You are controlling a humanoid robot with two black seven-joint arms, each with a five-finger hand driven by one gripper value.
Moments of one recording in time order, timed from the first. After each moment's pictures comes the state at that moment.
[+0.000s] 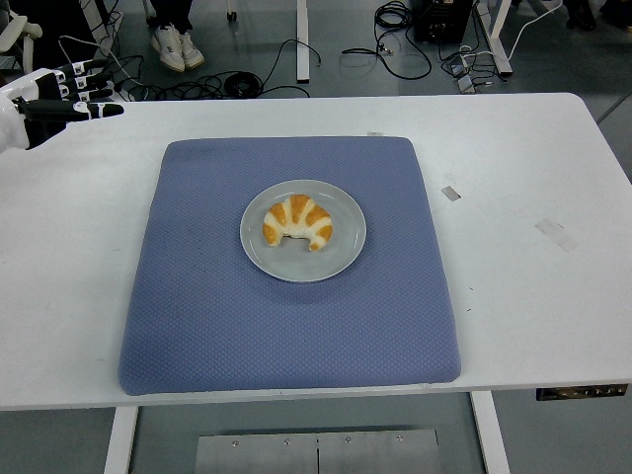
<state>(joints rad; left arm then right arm) -1.09 0.65 -0.20 -0.70 0.08 -0.36 -0.12 -0.09 0.00 0.11 0.11 -0.10 -0.10 0.21</state>
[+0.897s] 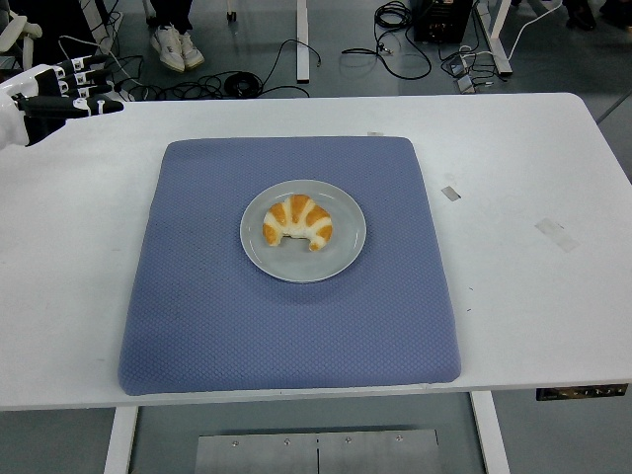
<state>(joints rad) -1.09 0.64 -0.20 -0.69 0.09 -0.36 -0.13 -0.09 0.00 0.11 0.11 -0.10 -0.10 0.21</state>
